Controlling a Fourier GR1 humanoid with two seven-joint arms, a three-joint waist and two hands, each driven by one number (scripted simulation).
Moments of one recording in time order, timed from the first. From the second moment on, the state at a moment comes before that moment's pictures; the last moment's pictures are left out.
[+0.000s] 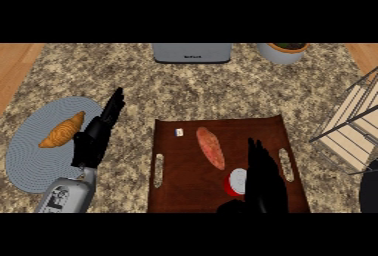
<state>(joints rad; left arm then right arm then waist) -0.19 0.20 -0.17 -1.45 -0.01 0.12 0.04 0.03 -0.01 0.57 -1.82 1.04 0.03 1.10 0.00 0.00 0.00</state>
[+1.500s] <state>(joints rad) -0.16 0.16 -0.10 -1.45 -0.05 0.06 0.04 0.20 -0.46 0.79 -1.96 0.92 0.11 0.49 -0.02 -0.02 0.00</state>
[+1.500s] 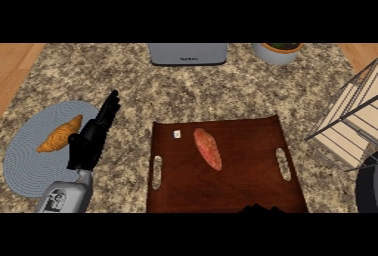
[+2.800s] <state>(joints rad) -0.10 0.18 -0.06 -1.47 -0.05 0.08 0.02 0.62 -0.95 0.01 -2.33 0.03 -0.13 -0.34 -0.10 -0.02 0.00</state>
